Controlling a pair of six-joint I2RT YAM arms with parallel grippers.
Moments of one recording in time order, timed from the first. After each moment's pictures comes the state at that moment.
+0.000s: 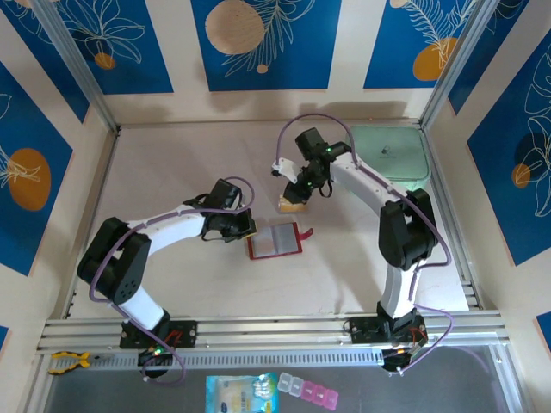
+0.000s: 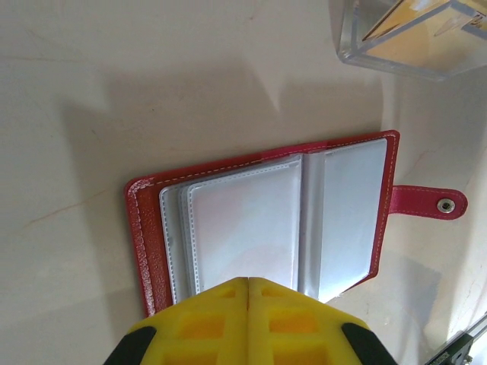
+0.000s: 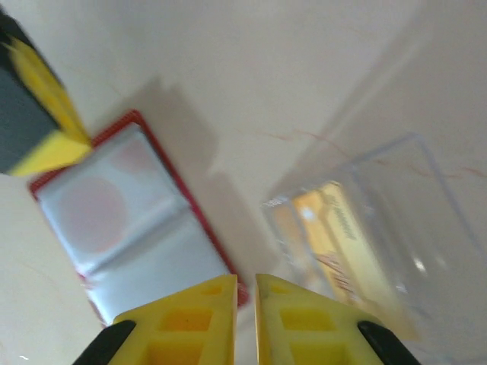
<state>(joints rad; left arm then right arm) -0.56 1.61 0.91 -0.33 0.36 -0.81 0.50 1.85 1.53 -0.87 -0.39 -0.50</state>
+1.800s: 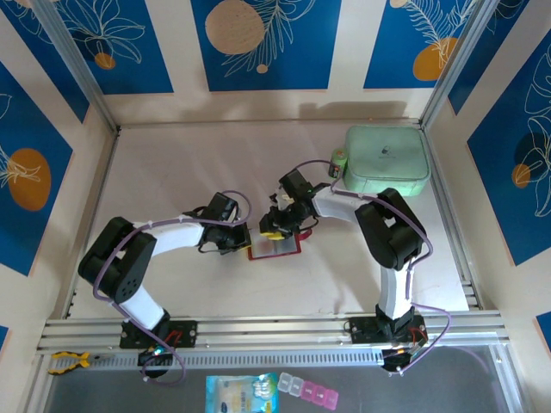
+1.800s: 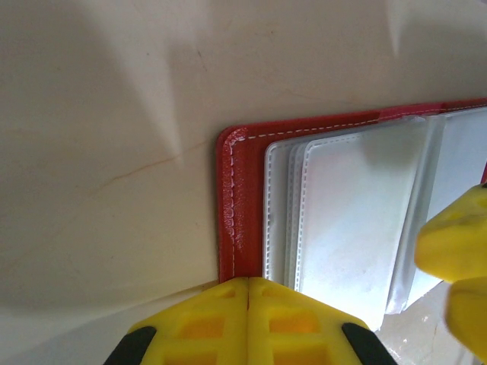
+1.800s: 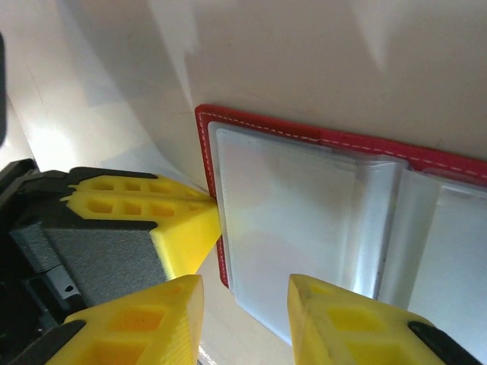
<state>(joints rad) -0.55 1.62 0.76 -0.23 0.36 -0.80 0.62 1.92 1.18 -0.43 -0.68 0.66</state>
